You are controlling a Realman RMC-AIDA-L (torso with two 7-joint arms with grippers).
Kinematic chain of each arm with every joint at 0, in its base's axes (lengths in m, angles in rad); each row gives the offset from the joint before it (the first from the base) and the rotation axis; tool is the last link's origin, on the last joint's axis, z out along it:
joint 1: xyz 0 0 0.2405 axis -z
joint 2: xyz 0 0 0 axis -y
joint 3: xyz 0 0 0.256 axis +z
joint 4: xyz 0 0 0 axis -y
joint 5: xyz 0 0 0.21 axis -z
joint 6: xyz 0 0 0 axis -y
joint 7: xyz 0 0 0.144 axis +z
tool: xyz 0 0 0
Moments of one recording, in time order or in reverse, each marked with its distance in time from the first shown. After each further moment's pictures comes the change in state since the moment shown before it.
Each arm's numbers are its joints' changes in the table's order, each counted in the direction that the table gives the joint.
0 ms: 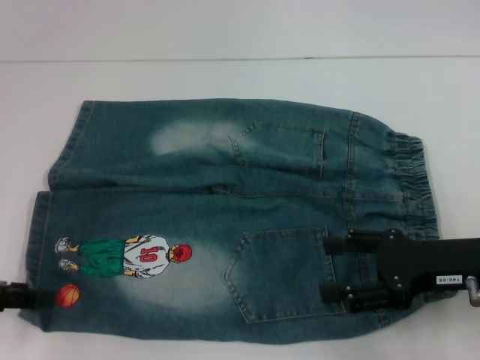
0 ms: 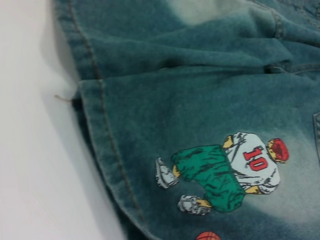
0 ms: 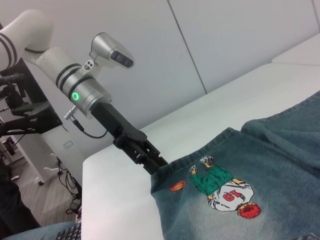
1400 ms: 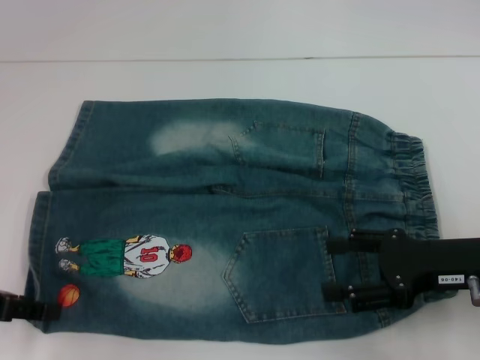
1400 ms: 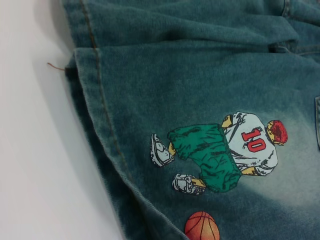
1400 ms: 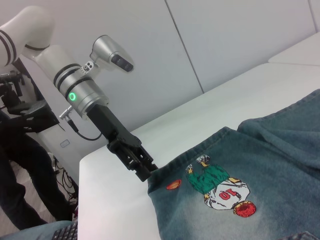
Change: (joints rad) left arm 0.009 -0.004 0.043 0.021 -0.029 -0.017 -0.053; right arm 0.004 0.002 0.001 0.005 0.000 -0.003 -0.003
